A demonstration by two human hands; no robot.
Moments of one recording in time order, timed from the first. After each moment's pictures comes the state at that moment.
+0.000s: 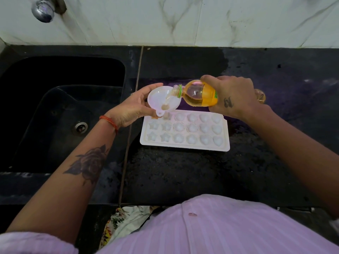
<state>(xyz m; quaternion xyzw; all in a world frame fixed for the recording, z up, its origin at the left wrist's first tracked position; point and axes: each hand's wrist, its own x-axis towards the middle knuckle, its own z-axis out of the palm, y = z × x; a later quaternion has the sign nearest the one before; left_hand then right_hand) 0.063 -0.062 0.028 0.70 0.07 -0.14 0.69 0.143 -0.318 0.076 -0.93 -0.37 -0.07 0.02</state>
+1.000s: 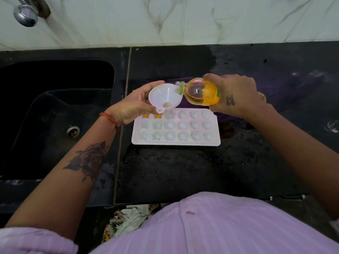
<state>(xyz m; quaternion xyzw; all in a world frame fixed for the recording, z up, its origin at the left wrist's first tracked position) 0.074 -0.087 0.035 0.69 0.05 -0.17 0.70 0.133 -0.347 0.085 -0.95 -0.32 -0.05 0.02</state>
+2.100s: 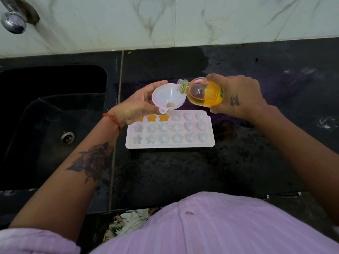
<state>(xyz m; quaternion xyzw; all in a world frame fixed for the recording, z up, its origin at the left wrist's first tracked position) 0.088 -0.109 0.040 0.69 0.02 -0.18 0.70 0.131 -0.368 0.092 -0.96 -0.28 -0.04 0.06</state>
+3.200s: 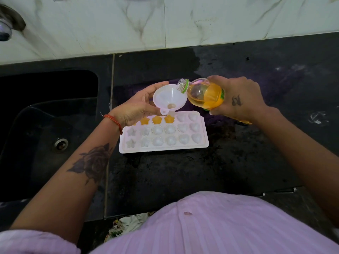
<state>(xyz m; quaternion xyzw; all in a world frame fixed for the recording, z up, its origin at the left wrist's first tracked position) 0.101 -0.127 0.040 0.69 0.00 -0.20 0.70 0.130 -0.387 0.092 -0.96 -0.25 -0.02 0.09</state>
